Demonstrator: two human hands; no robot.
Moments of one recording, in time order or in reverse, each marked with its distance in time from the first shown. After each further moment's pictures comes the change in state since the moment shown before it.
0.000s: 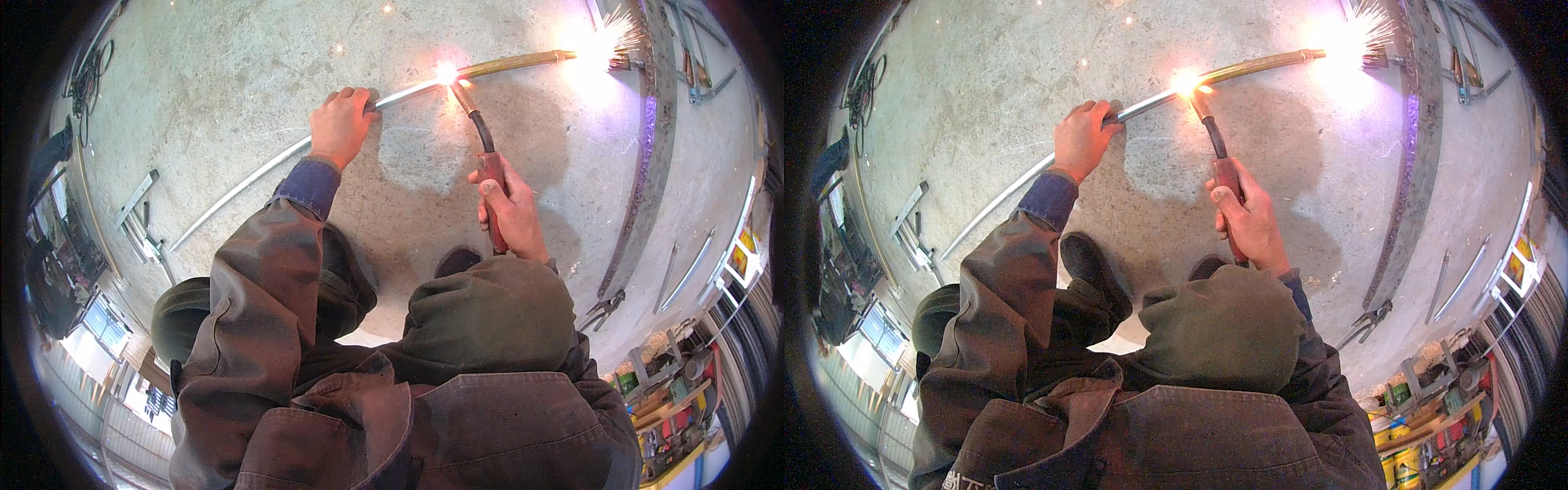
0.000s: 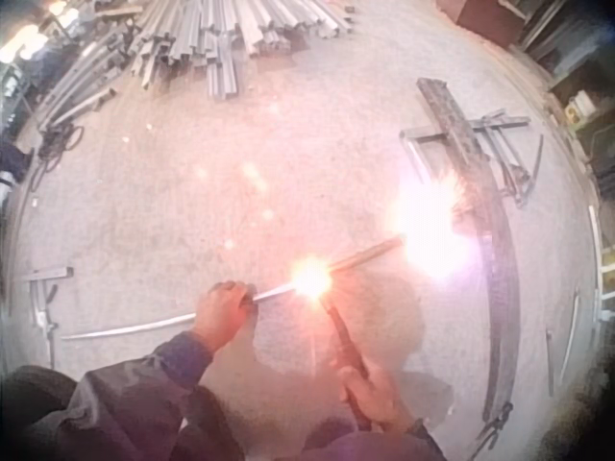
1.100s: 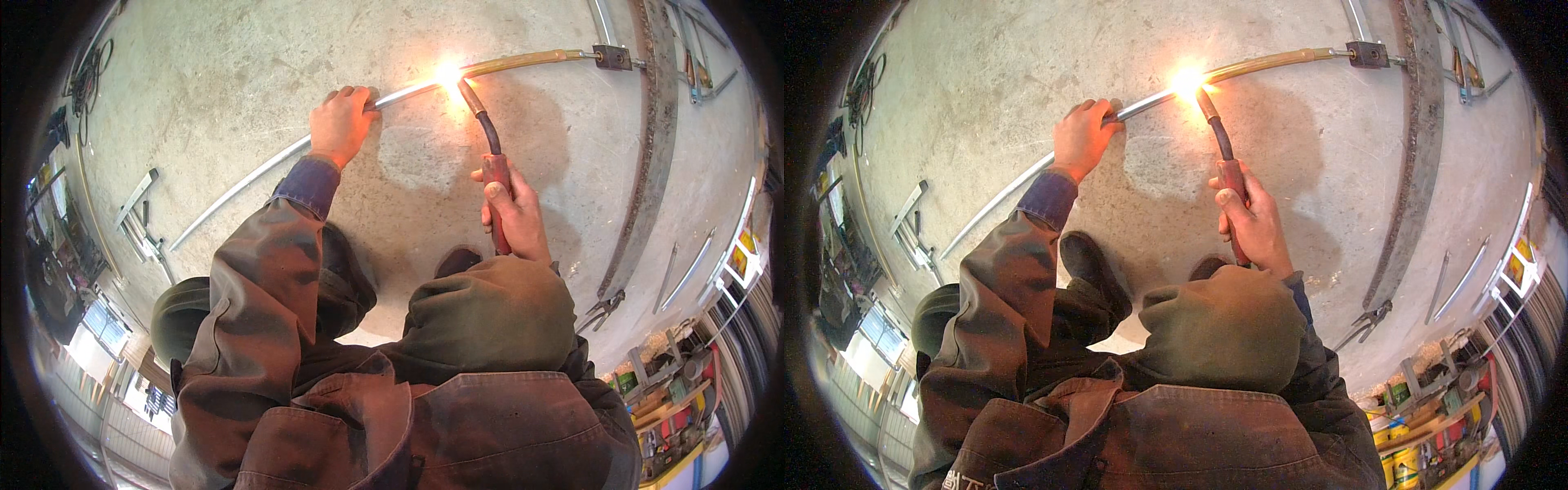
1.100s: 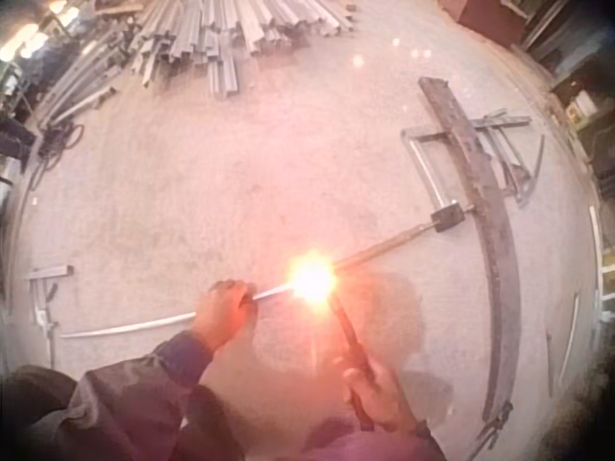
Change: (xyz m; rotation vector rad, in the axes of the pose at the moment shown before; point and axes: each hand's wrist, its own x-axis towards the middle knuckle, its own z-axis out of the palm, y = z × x) left_hand 0.001 0.000 -0.001 -0.042 0.002 0.004; right_hand -0.013 -0.012 0.002 0.071 0.000 -0.117
